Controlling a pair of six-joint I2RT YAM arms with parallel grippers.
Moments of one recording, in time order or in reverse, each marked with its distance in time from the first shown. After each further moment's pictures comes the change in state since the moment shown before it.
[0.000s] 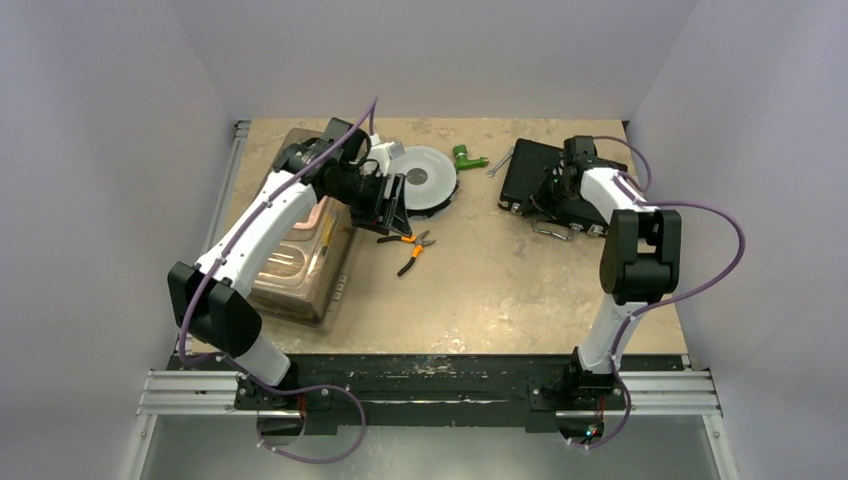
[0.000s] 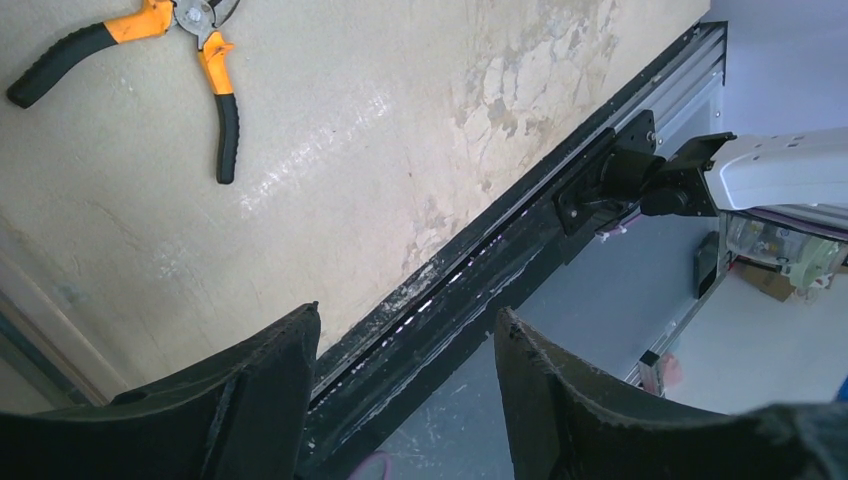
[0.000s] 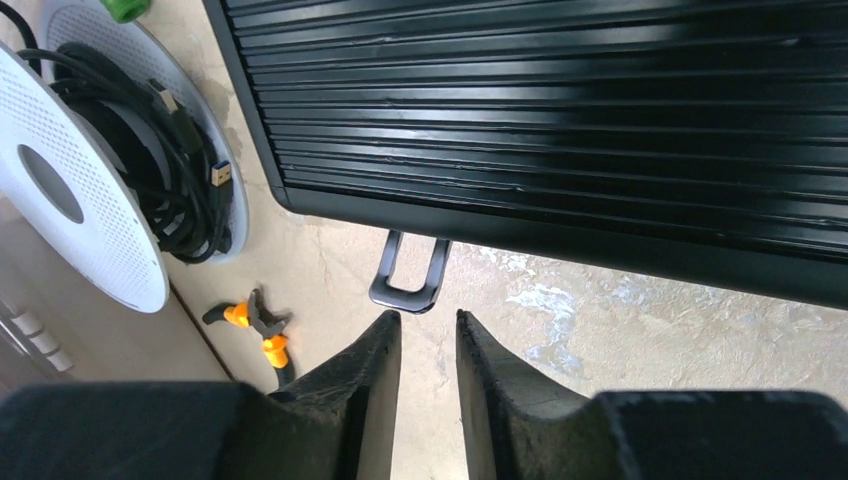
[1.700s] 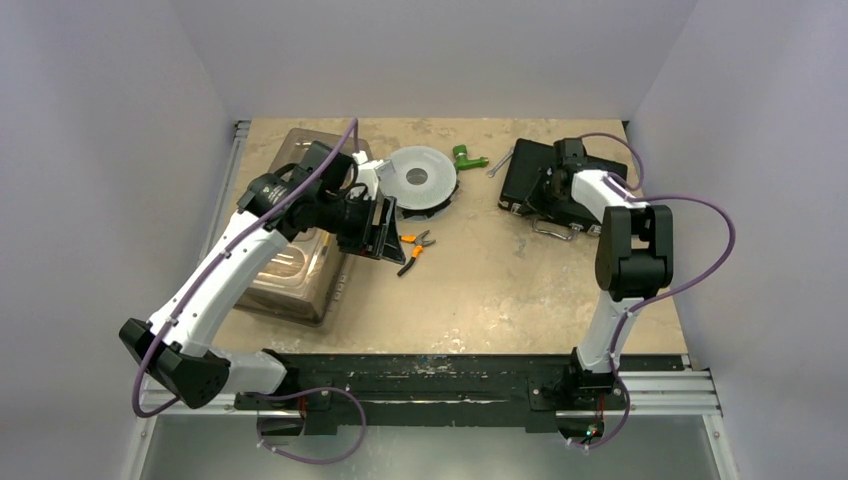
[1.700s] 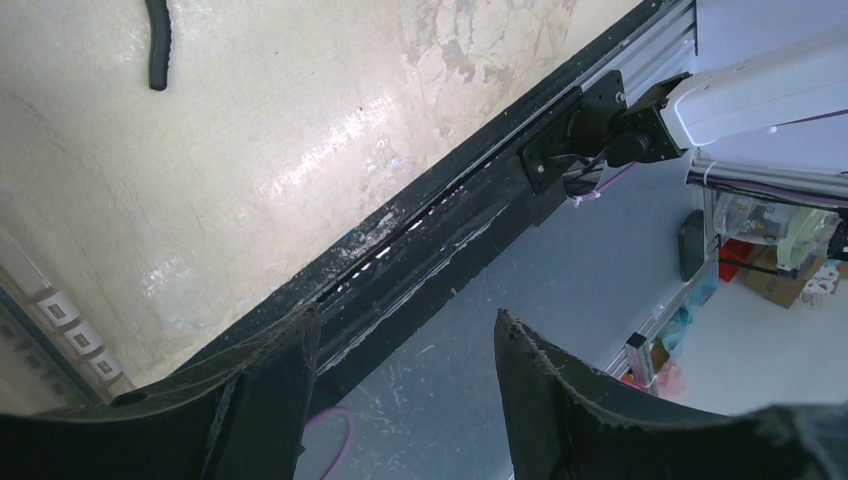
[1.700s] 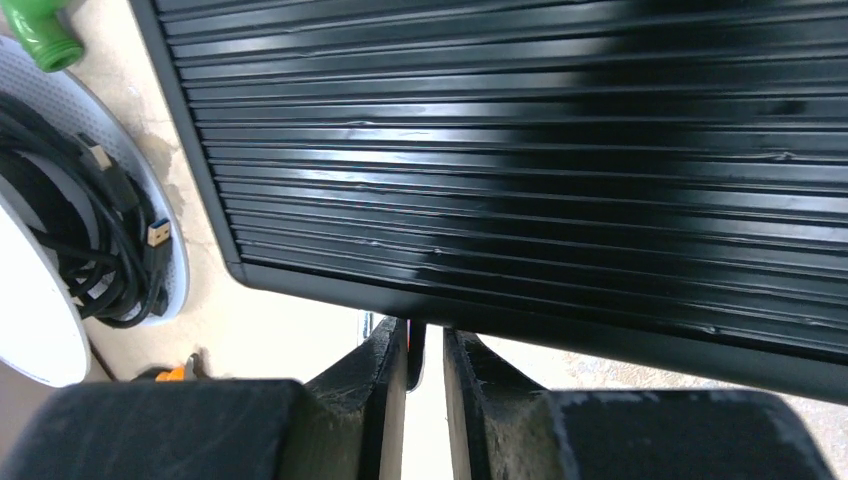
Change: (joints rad) left arm -0.119 -0.269 -0.090 -0.080 -0.079 -0.132; right arm 0.042 0.034 -0.021 0.094 0.145 -0.032
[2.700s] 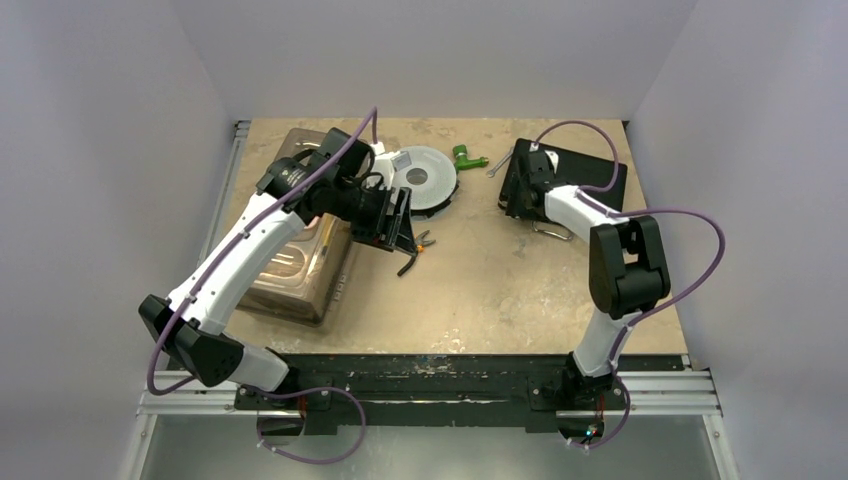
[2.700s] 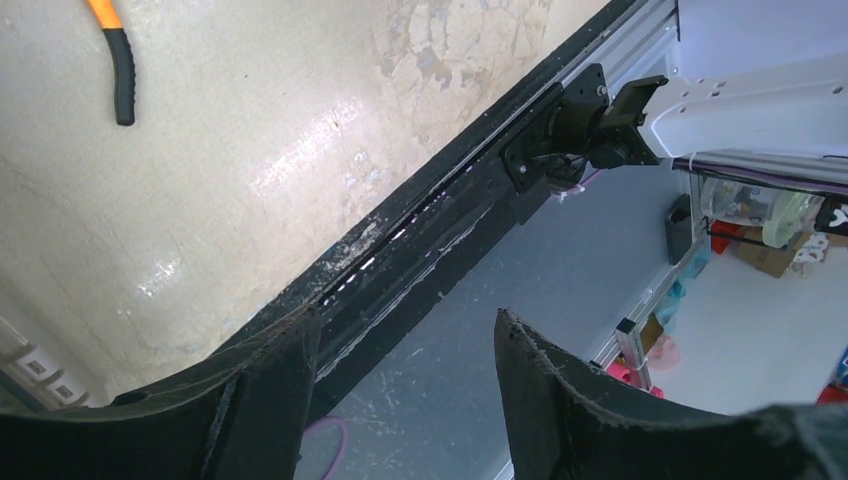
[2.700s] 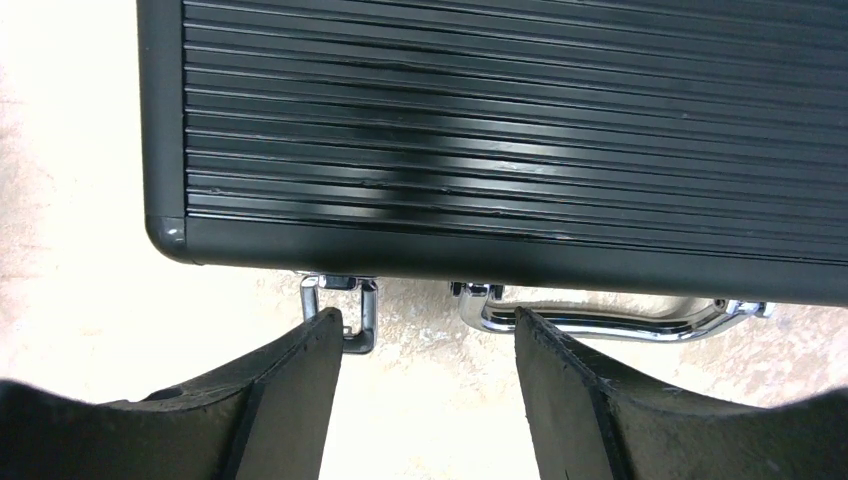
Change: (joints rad) left arm -0.024 0.104 0.103 -0.013 0.031 0.013; right arm 0.204 -0.111 -0.161 0.154 0.513 -0.190
